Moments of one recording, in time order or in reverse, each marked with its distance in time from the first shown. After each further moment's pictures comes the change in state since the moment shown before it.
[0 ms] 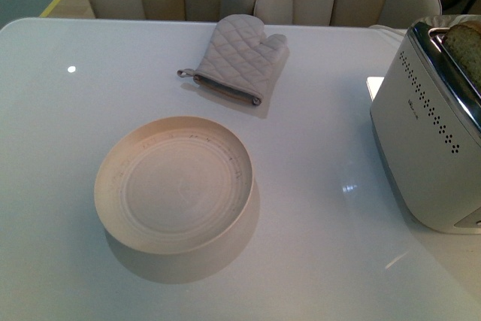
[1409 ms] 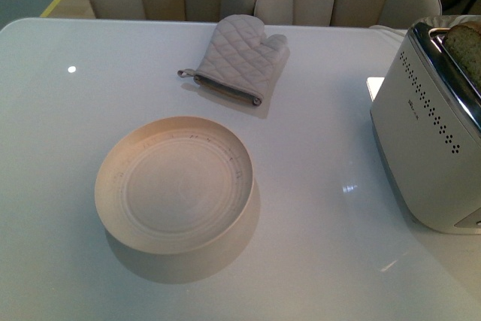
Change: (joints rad) left arm 0.000 0.000 0.000 0.000 0.000 0.000; right arm 0.000 -0.460 -0.174 -0.255 0.000 0.005
